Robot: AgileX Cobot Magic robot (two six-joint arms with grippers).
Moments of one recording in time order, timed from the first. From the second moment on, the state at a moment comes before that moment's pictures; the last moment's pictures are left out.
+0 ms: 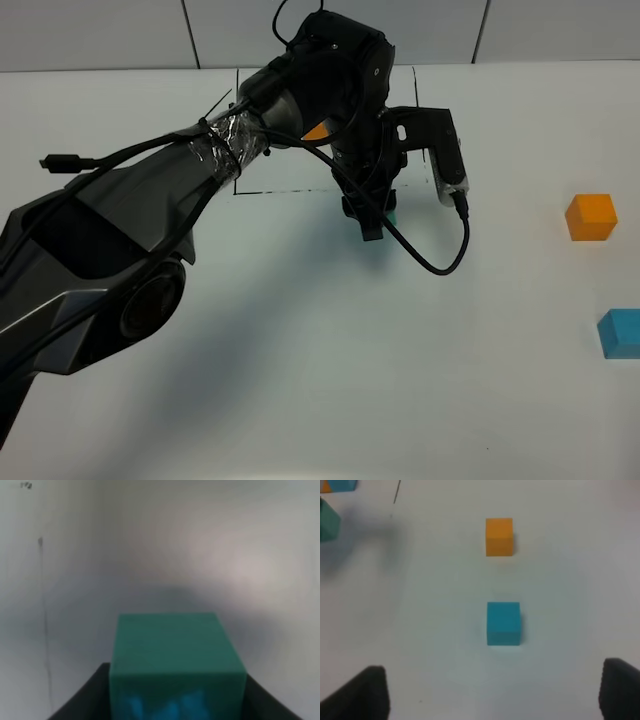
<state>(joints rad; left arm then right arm) -0.68 2.53 -2.33 -0.03 1.19 0.84 -0.02 0.05 -0.49 0.05 1.06 0.00</state>
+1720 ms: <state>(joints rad) -0.68 2.61 -2.34 -0.05 1.19 0.84 -0.02 0.05 -0.49 0.05 1.06 0.00</state>
